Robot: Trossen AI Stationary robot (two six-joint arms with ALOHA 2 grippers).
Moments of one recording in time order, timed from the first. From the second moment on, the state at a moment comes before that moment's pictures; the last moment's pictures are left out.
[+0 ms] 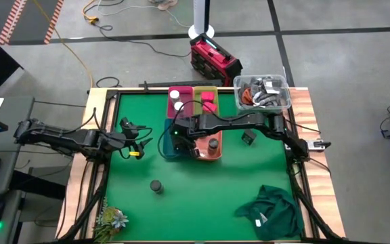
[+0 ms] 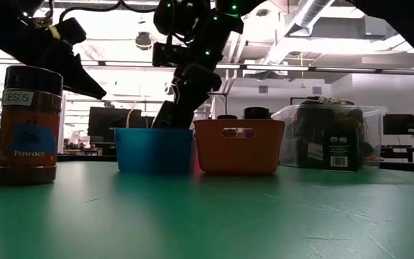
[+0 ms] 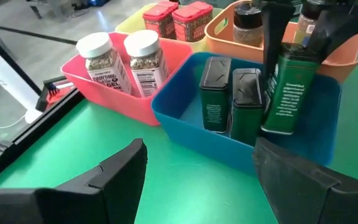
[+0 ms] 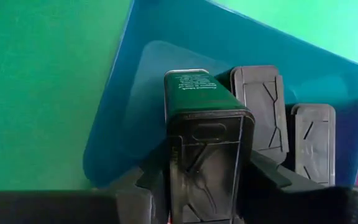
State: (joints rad) left arm -0.11 0.59 0.38 -0.30 -0.65 -0.21; right arm -0.06 2.22 1.95 -0.83 0.06 -0.40
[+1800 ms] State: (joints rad) left arm -0.11 0.59 0.38 -0.34 -0.65 -0.25; right arm -0.23 1.43 1.08 -1.19 0.22 0.43
